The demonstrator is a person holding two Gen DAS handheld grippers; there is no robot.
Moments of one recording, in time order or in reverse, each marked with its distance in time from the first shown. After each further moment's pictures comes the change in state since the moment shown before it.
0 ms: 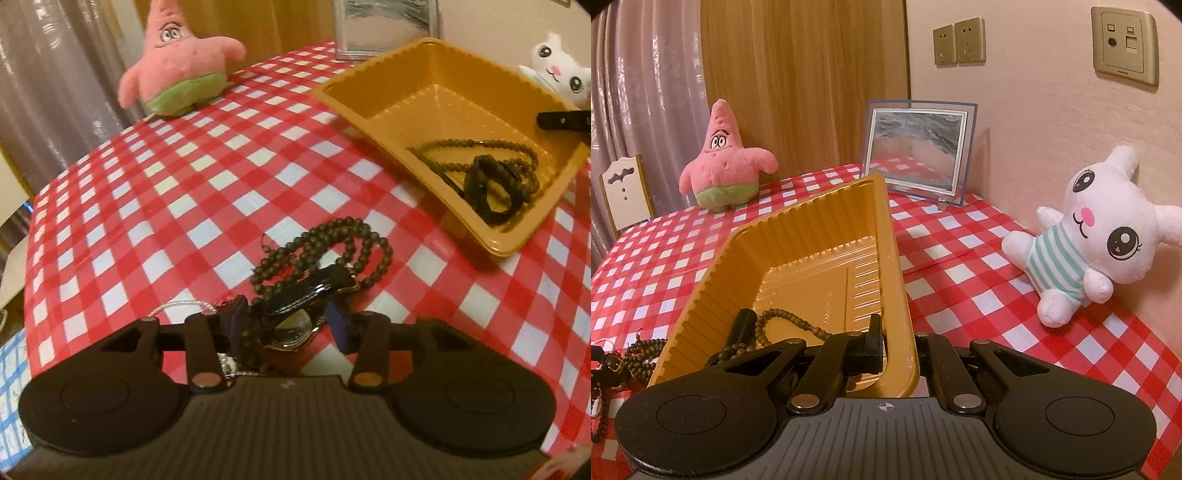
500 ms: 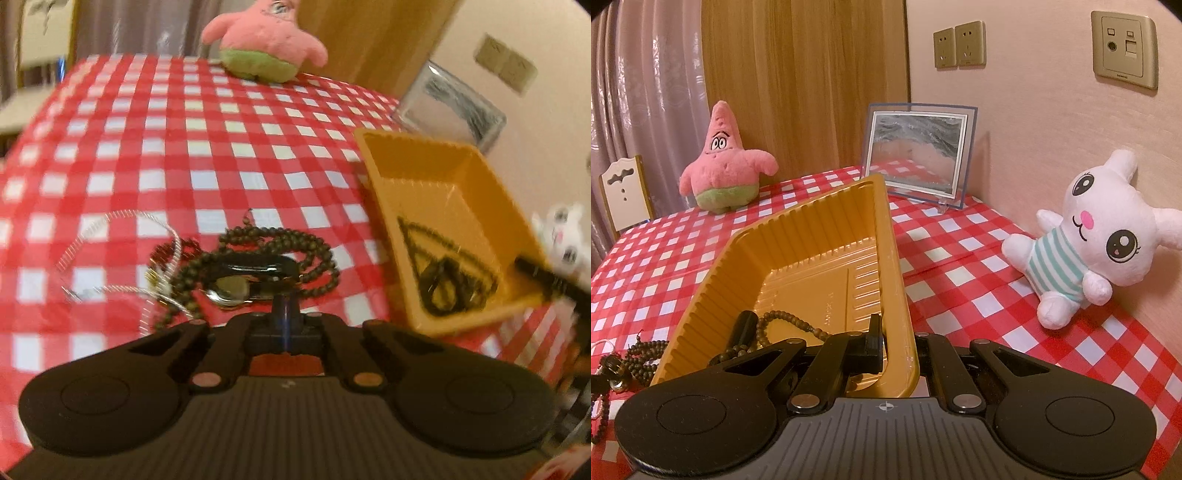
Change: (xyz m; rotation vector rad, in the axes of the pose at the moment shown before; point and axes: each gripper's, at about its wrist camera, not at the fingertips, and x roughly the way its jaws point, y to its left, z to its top) left arm -0.036 0.008 -0.014 -0.530 -0.036 -0.096; right arm -0.001 0.000 0.002 0.001 -0.004 0.000
